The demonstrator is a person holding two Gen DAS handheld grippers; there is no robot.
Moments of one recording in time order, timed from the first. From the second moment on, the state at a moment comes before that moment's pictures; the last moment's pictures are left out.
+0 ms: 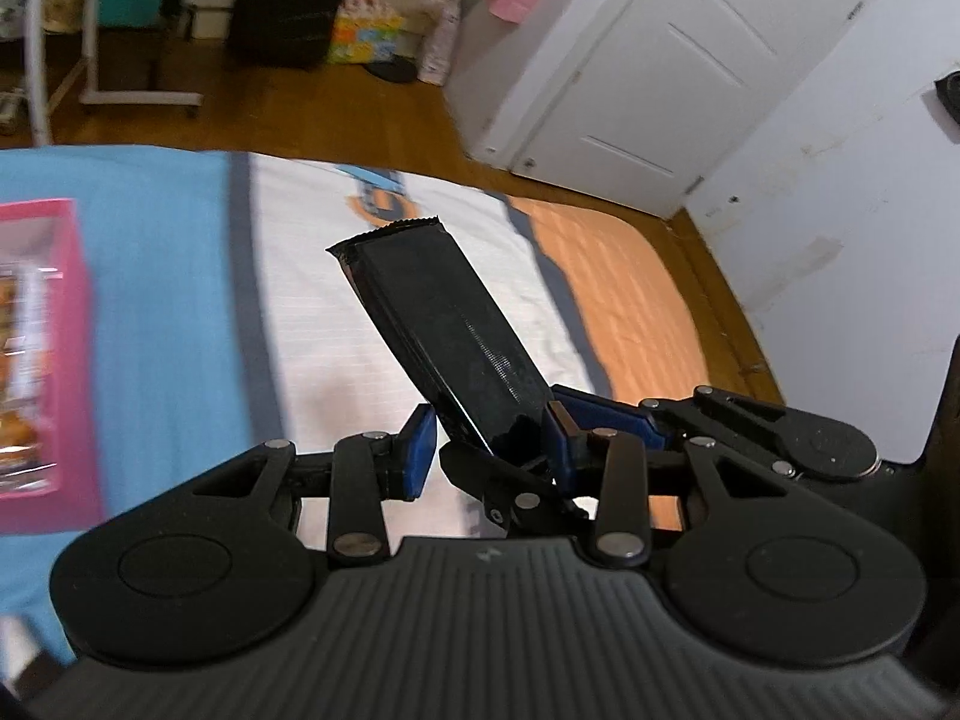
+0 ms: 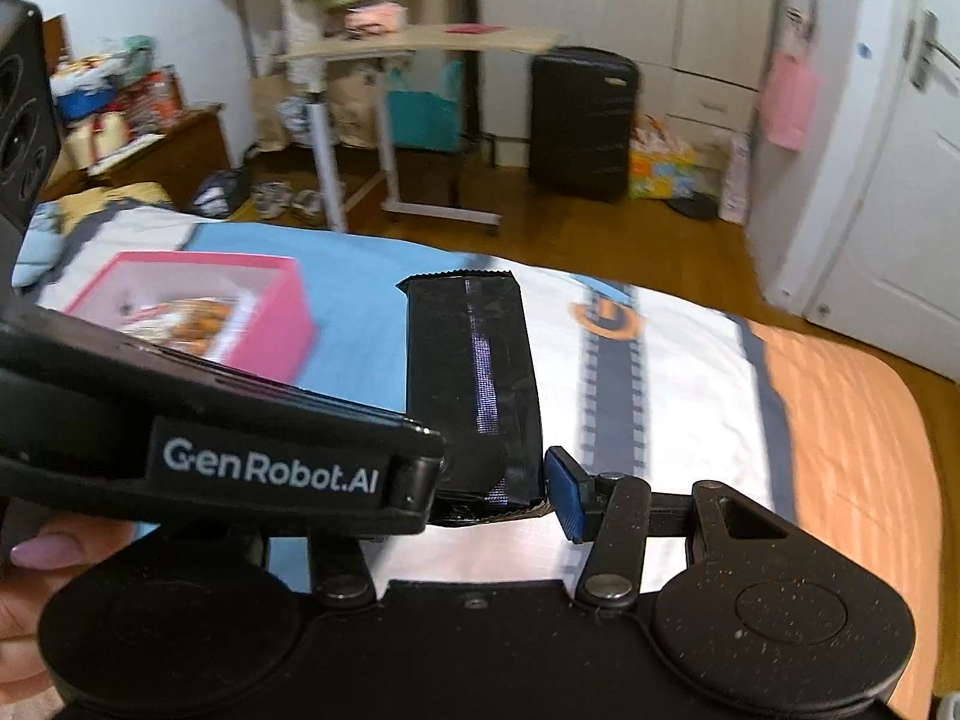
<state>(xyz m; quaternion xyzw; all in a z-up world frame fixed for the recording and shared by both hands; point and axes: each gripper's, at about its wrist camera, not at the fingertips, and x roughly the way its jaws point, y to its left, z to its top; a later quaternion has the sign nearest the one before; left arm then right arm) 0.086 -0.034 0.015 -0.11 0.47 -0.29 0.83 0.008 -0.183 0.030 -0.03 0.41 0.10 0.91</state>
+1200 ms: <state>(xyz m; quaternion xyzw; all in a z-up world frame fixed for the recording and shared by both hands) 0.108 0.244 -0.046 -0.18 0.41 -0.08 0.89 0.060 0.052 -0.026 -0.06 0.36 0.31 0.88</state>
